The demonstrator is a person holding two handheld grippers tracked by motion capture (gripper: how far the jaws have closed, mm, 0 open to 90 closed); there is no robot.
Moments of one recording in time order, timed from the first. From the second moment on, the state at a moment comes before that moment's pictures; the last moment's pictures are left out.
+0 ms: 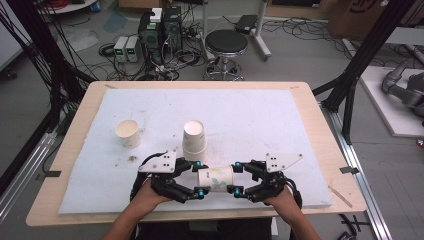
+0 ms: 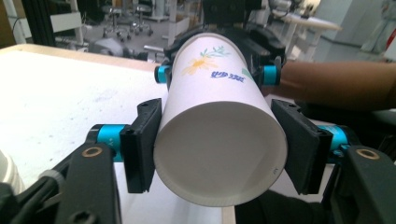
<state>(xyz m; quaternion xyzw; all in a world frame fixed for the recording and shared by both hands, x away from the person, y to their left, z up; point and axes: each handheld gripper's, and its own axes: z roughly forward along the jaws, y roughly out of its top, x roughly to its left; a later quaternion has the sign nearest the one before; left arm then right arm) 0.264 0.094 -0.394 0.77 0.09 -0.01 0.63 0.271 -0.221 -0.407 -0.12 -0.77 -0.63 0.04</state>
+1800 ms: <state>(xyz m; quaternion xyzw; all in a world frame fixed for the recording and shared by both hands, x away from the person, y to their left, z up) 0.270 0.069 -0.392 0.88 0.07 0.04 0.46 0.278 -0.168 -0.350 -0.03 -0.94 -0.34 -0.07</state>
